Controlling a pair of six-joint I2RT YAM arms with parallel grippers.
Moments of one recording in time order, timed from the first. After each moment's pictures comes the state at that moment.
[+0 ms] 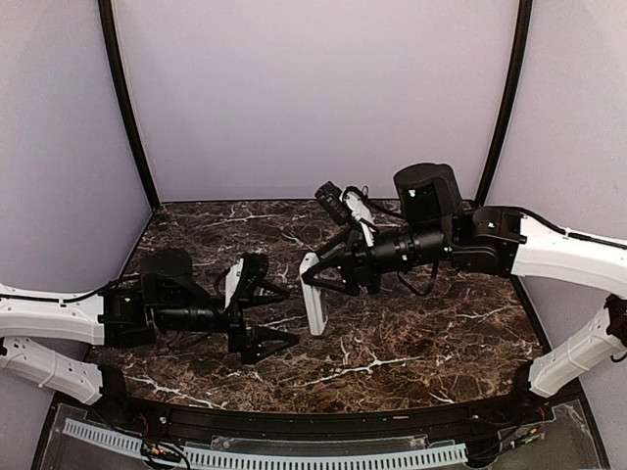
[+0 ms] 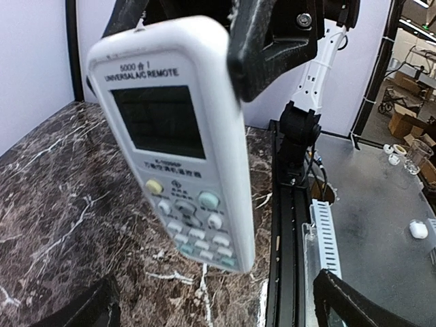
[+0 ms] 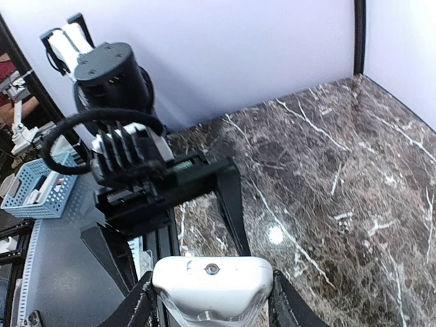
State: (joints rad) left arm -1.08 1.07 0.60 0.22 0.29 -0.05; right arm 1.08 1.36 1.23 -0.31 -0.37 0.10
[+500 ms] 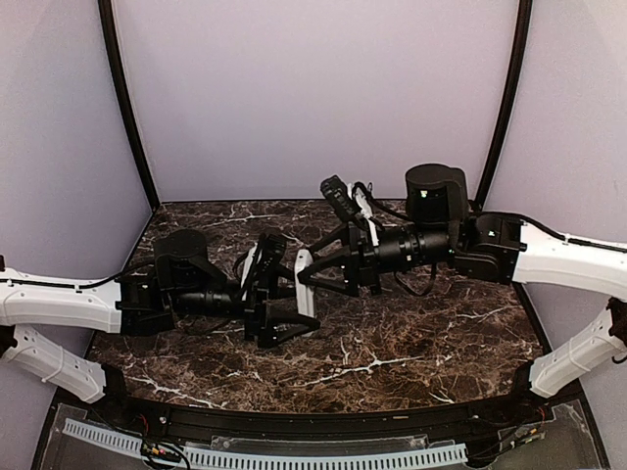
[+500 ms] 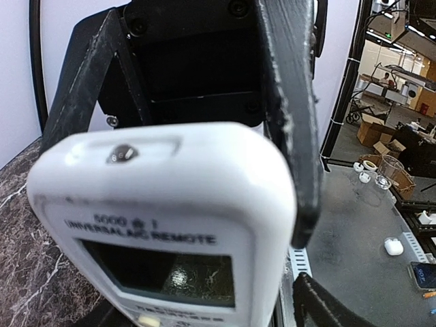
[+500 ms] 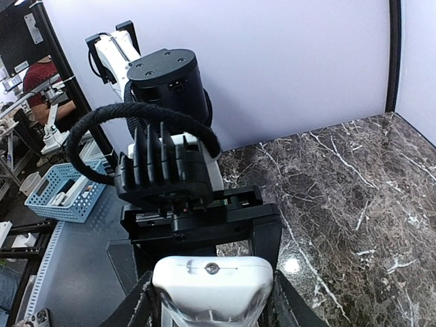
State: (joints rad) left arm -1.08 1.21 0.74 0.33 0.44 -0.07; right arm 1.08 1.33 1.17 -0.11 -0.51 0.10
